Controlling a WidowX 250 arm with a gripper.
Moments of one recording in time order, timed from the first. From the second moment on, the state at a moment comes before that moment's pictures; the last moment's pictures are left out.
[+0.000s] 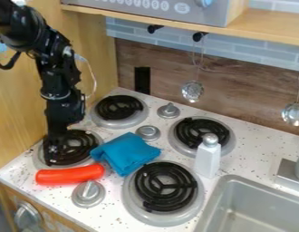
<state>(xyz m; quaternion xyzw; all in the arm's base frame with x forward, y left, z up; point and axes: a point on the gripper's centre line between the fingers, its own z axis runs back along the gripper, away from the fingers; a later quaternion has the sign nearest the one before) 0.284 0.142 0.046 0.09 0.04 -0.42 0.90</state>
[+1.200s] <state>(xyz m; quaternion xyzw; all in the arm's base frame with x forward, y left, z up) 0.282 0.129 -0.009 0.06 0.07 -0.44 0.89</state>
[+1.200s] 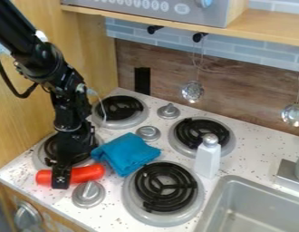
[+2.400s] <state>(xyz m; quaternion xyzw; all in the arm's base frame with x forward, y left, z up) 0.273 0.122 0.029 0.10 0.05 -0.31 0.94</state>
